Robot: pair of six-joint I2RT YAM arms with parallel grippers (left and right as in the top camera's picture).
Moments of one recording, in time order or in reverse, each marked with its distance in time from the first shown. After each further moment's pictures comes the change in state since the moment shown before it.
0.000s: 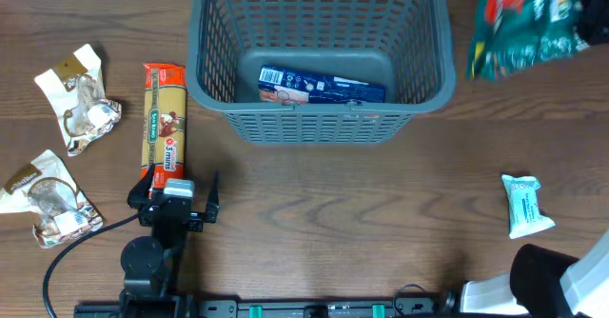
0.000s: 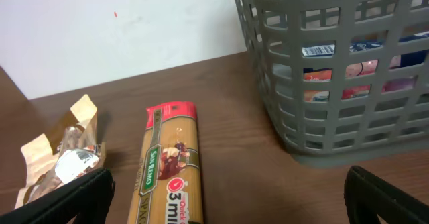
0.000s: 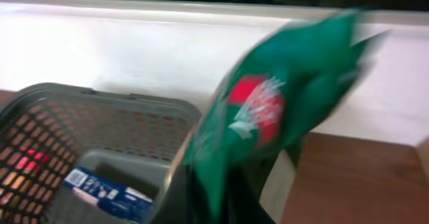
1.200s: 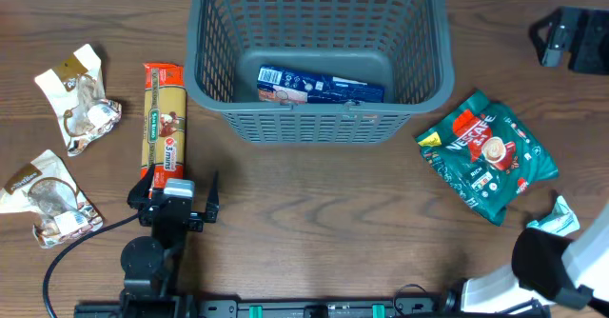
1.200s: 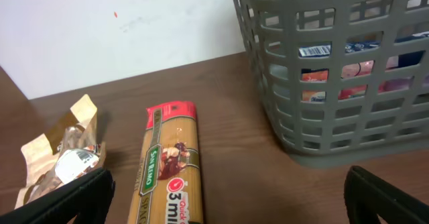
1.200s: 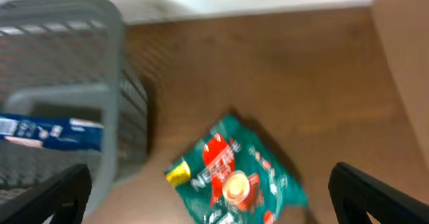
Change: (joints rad) left arm 0.000 0.000 0.000 0.000 0.000 0.000; right arm -0.023 0.093 0.024 -0.346 0.303 0.032
